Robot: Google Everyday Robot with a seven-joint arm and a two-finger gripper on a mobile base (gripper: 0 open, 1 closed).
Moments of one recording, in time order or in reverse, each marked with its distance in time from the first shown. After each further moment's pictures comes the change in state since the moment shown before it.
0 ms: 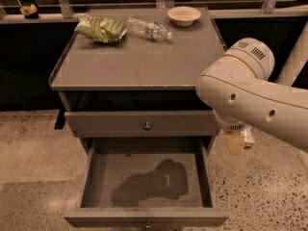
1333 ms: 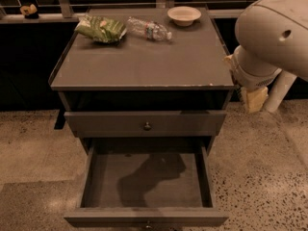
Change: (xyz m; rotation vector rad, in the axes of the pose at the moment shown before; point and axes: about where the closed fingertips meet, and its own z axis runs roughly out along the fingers) arm 0.034 -0.090 -0.065 0.201 -0.132 -0.276
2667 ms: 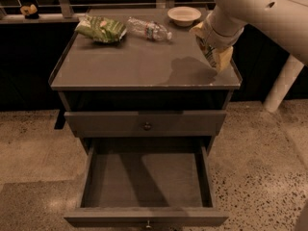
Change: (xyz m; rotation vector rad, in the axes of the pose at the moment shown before) arm -0.028 -0.153 0.051 0.160 -0.154 -0.265
